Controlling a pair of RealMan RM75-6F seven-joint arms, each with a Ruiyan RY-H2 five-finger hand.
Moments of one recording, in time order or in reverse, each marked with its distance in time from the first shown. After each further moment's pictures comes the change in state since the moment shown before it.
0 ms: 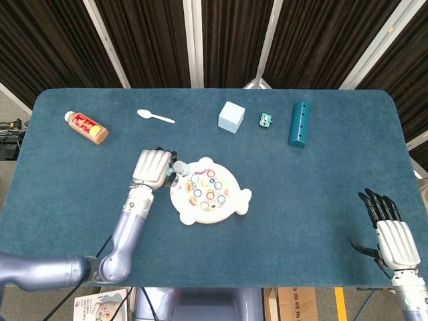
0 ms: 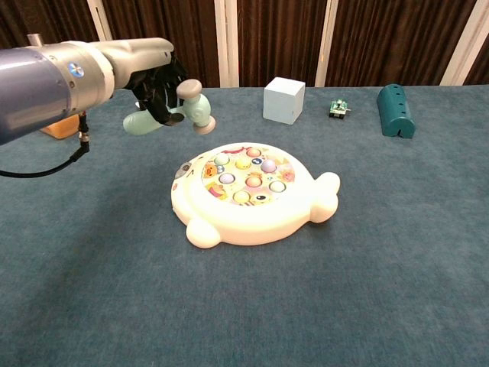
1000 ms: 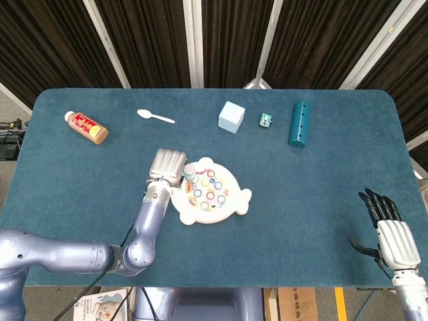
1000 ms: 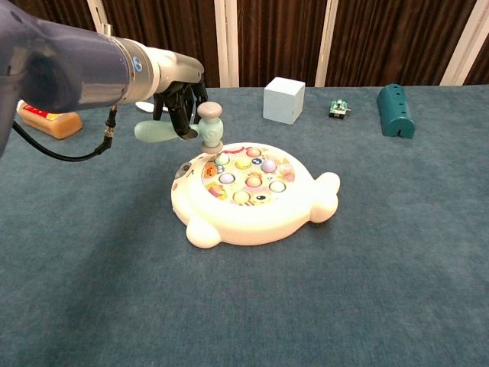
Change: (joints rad) left arm -0.242 -0.004 0.001 0.063 -0.393 0.019 0.223; right arm 0.000 0.006 0.001 -0.005 -0.001 -0.003 0.024
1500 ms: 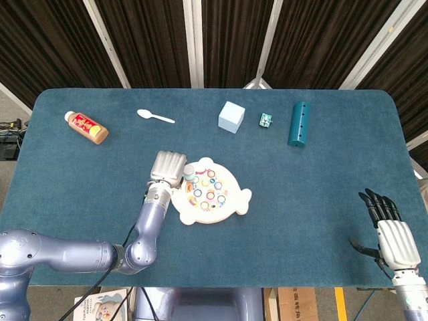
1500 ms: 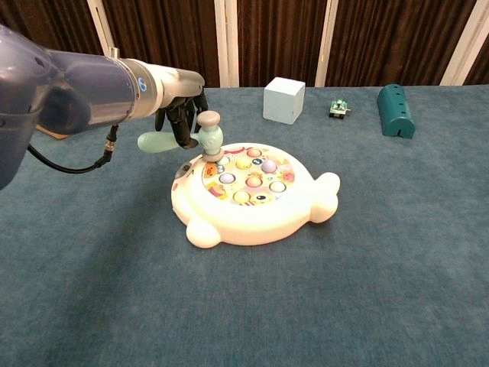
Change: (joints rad) left arm -0.010 -0.034 0.054 0.067 0.027 -0.037 -0.057; right arm 0.001 0.002 -0.001 0.000 0.001 -0.003 0.008
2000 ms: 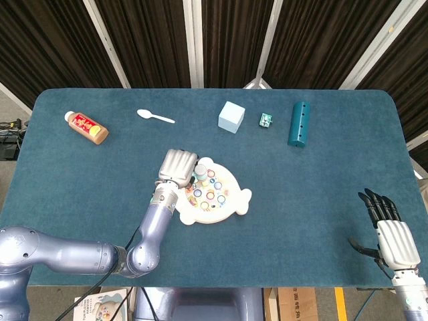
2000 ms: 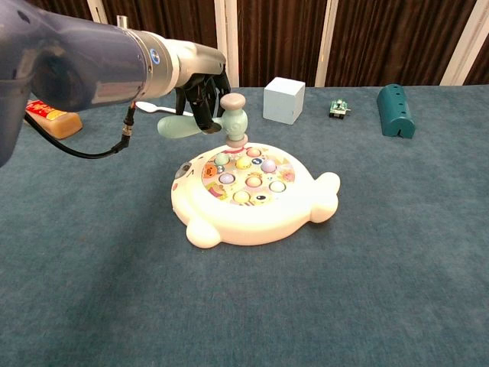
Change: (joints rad) left arm -0.039 0.028 -0.036 -0.092 0.012 0.040 -0.030; right arm 0.000 -0.001 0.000 -0.001 -0.004 0.002 0.005
